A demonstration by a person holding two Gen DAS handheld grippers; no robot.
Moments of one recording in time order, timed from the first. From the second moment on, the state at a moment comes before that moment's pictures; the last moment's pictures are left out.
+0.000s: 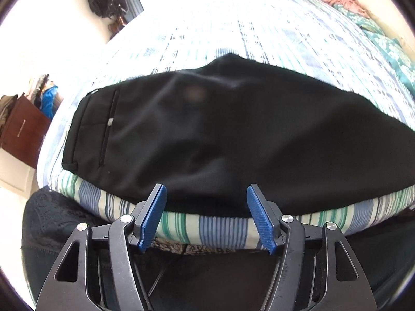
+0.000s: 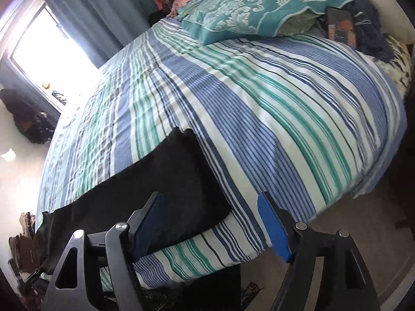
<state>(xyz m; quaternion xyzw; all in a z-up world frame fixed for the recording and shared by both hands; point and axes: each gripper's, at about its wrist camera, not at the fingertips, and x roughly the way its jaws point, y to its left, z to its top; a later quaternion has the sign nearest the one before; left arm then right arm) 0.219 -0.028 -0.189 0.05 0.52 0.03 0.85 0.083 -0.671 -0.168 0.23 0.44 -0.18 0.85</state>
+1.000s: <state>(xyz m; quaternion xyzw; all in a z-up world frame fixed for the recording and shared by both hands) 0.229 0.000 -0.190 0.03 0.50 0.02 0.86 0.127 -0.600 -0.197 0.51 0.33 0.14 0.78</state>
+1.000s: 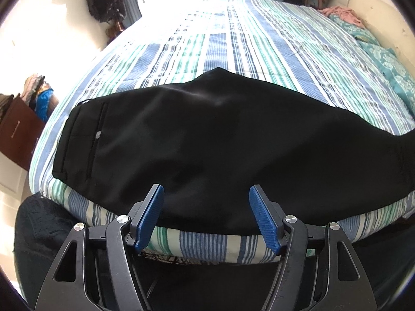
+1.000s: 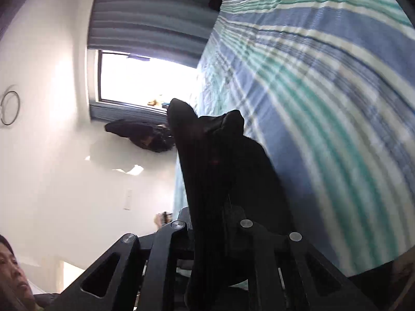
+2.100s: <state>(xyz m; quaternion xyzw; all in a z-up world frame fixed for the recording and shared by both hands) 0.275 -0.027 -0.209 -0.02 0.53 -0.12 0.84 0.144 -0.280 -0.209 0.14 0.39 0.04 0.91</state>
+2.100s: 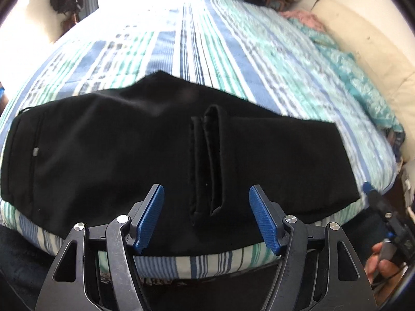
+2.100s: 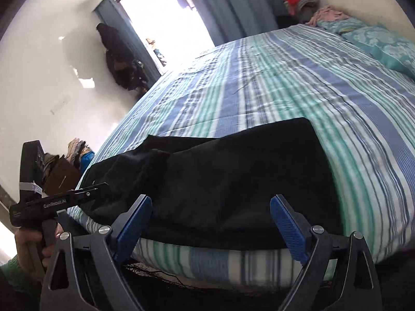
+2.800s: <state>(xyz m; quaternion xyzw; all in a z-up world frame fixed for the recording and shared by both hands) 0.272 -0.030 -0.240 0.00 0.52 -0.08 0.85 0.222 -0.325 -0.187 0.09 0.45 -0.05 0.88</state>
